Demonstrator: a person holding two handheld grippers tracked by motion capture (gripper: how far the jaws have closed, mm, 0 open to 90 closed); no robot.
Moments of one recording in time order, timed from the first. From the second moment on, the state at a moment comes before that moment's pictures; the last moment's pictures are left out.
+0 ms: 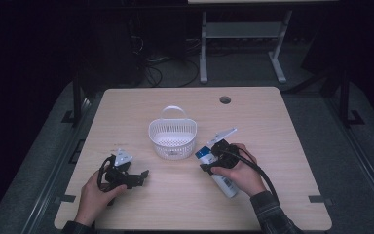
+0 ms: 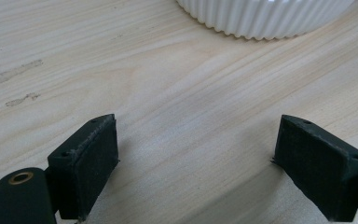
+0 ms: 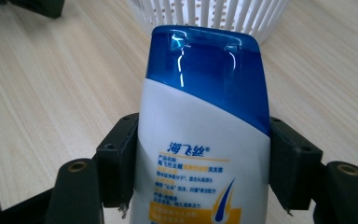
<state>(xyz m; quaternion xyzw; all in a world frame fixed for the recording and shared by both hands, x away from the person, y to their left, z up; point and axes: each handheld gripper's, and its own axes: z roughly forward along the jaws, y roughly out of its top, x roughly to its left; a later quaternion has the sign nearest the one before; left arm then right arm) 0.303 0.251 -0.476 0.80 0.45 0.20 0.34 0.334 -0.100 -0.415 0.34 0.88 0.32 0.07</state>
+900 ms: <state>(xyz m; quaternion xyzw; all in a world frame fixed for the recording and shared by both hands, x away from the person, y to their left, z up) 0.303 0.251 -0.476 0.80 0.45 0.20 0.34 0.323 -0.129 -0.385 0.35 0.85 0.39 0.09</state>
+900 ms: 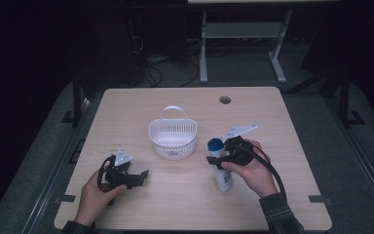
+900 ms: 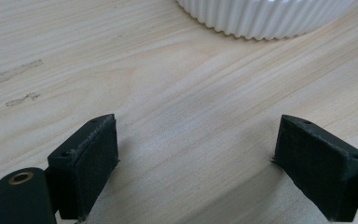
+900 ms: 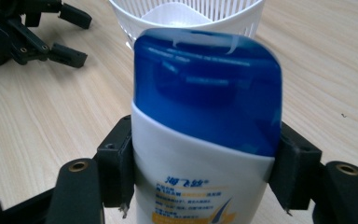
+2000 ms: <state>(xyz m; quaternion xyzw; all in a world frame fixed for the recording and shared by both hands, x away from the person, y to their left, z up) 0.303 0.251 -0.476 0.80 0.44 0.20 0.34 0.319 -0.149 -0.363 0.33 0.78 0.52 0.10</state>
